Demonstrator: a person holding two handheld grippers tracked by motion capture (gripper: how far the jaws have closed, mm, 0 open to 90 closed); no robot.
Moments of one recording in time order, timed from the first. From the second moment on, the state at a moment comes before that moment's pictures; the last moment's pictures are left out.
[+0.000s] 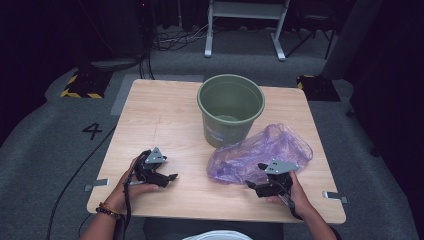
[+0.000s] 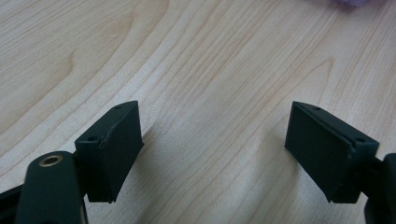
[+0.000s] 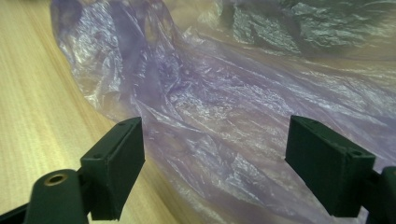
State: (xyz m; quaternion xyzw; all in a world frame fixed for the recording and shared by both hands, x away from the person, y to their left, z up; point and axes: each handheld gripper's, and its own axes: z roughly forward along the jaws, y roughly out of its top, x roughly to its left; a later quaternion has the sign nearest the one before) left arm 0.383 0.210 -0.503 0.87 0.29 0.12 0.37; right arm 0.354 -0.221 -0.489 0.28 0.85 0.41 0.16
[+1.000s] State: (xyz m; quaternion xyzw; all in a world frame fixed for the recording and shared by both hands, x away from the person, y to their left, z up) left arm 0.383 0.208 -0.503 0.87 0.29 0.12 0.37; right arm 0.394 -0.225 -0.496 0.28 0.85 0.40 0.16
